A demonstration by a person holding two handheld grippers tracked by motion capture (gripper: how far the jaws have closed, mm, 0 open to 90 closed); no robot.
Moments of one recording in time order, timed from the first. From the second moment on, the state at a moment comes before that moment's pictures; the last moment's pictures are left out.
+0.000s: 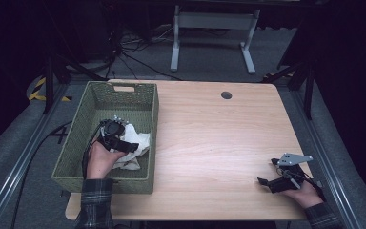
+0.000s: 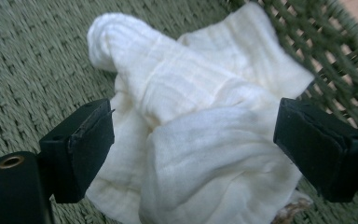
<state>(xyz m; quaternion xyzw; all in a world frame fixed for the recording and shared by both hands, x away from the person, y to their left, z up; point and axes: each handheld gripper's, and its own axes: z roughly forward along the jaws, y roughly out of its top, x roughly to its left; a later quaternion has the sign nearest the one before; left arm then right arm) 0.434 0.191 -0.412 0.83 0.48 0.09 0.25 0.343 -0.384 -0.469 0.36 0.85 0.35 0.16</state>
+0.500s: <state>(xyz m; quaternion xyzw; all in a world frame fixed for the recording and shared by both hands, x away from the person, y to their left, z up) 0.438 0.183 -0.437 0.85 0.49 0.06 0.16 0.342 -0.383 -0.469 0.36 0.85 0.35 0.16</state>
